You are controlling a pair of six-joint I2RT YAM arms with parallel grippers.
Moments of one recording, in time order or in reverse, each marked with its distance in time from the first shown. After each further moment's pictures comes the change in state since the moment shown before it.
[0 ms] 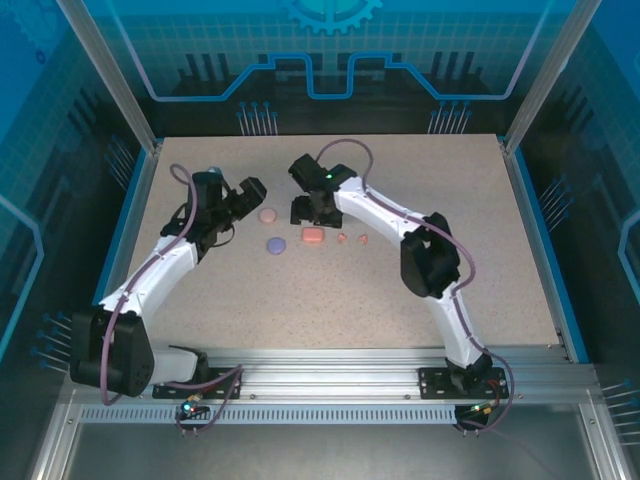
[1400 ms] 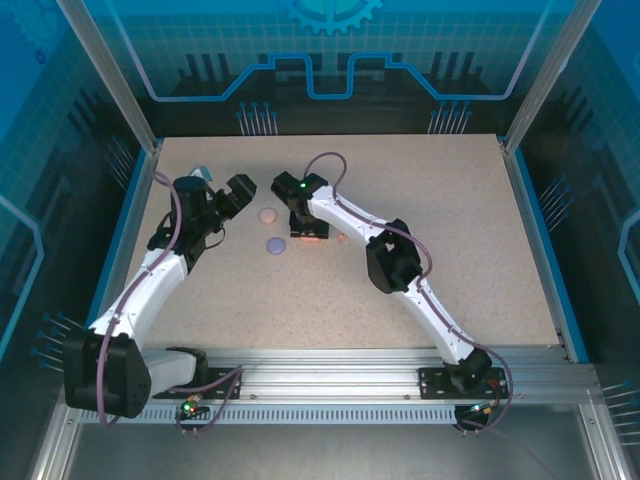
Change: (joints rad) left arm 0.053 -0.119 -0.083 0.088 0.091 -0.027; right arm 0.032 0.326 0.344 -0.213 0.084 0.090
